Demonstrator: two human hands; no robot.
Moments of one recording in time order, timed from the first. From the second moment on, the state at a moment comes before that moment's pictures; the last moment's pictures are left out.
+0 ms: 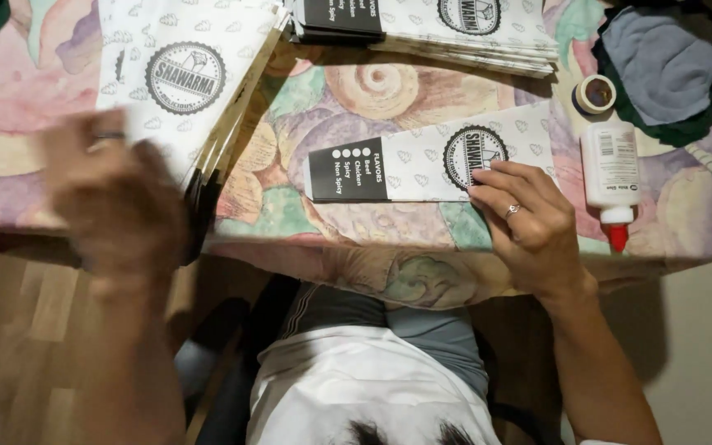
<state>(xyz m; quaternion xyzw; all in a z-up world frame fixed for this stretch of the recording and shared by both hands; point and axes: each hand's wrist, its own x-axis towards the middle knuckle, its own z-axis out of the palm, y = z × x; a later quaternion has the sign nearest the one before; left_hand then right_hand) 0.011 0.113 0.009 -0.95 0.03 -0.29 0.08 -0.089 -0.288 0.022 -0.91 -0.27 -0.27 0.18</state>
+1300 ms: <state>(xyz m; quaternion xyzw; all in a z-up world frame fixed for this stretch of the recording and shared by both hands) -0.001 -0.023 0.002 -0.86 0.46 -0.17 -0.16 -0.172 -0.494 -0.025 -0.74 0.14 -0.30 0.59</state>
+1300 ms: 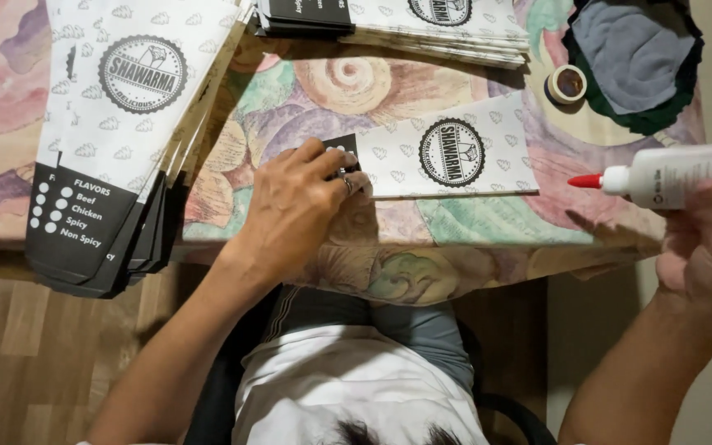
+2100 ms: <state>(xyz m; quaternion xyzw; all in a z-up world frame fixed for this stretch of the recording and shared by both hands) 0.041 -0.016 0.017 -0.86 0.40 -0.04 -0.30 -0.146 -0.401 -0.014 -0.77 0.01 -0.40 0.49</state>
